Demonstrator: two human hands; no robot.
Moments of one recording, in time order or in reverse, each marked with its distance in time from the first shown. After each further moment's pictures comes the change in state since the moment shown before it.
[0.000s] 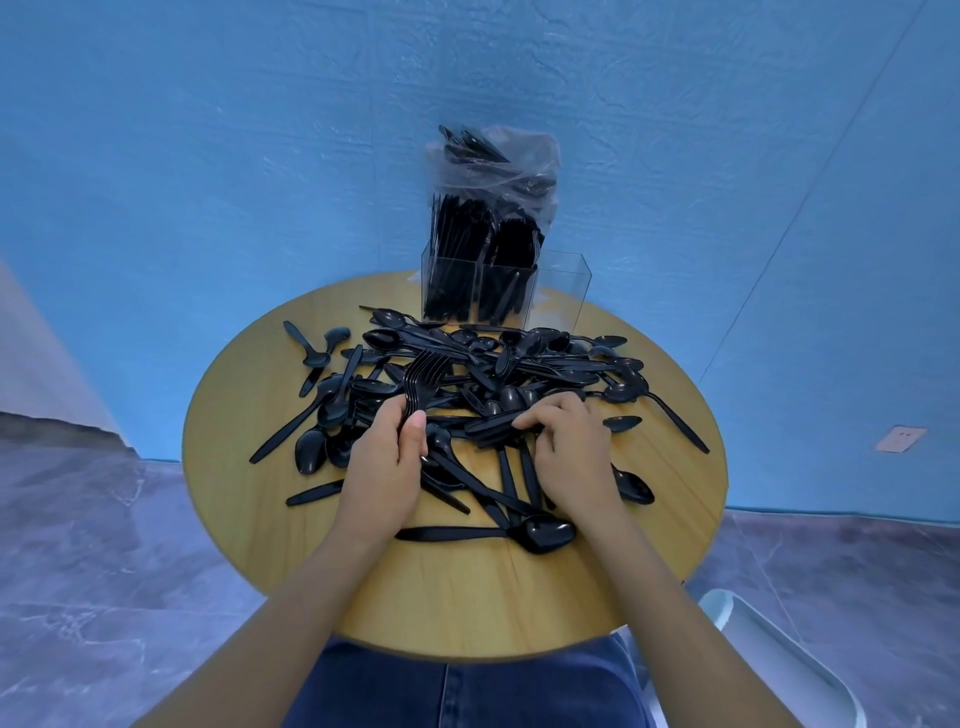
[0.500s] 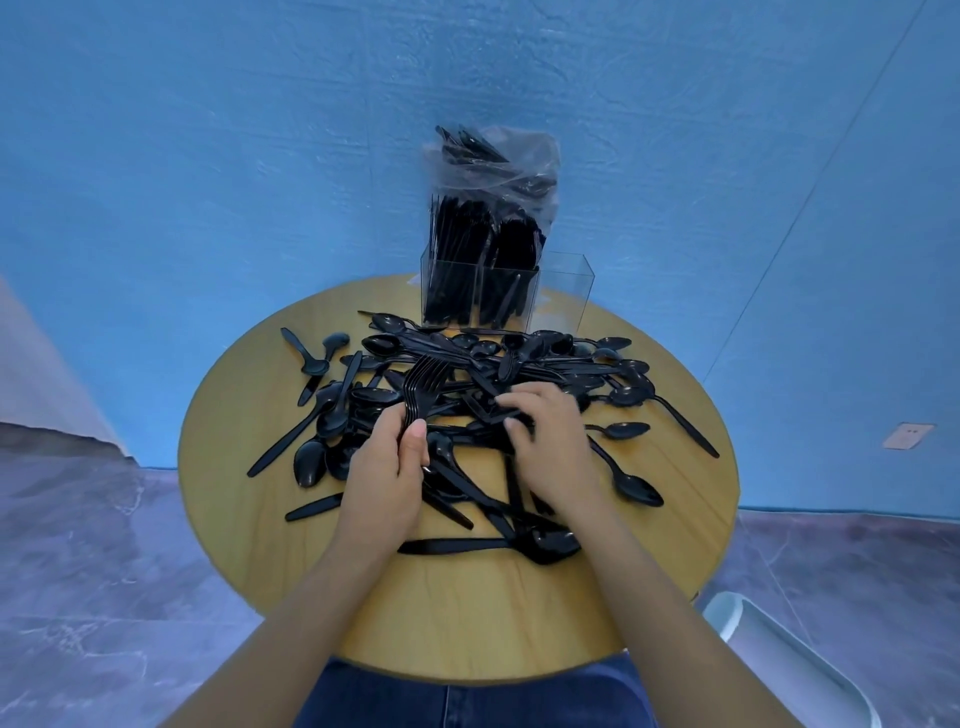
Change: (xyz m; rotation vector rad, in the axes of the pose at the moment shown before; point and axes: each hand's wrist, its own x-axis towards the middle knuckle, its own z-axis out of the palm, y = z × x) left_hand 0.001 -0.002 -0.001 -0.017 0.008 0.031; right_hand 0.015 -0.013 0.014 0.083 0.002 -0.094
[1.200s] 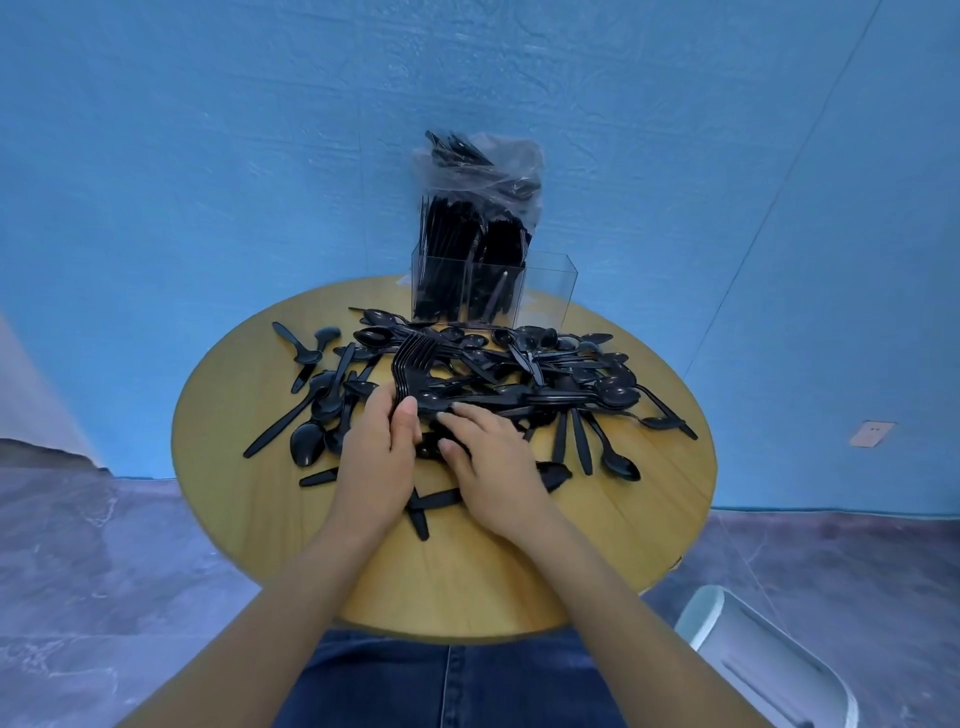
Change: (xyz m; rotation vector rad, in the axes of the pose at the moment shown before) left_hand -0.003 0.000 -0.002 -0.054 0.044 0.031; right_hand -0.040 -0.034 0.018 -0.095 -0.209 -0.106
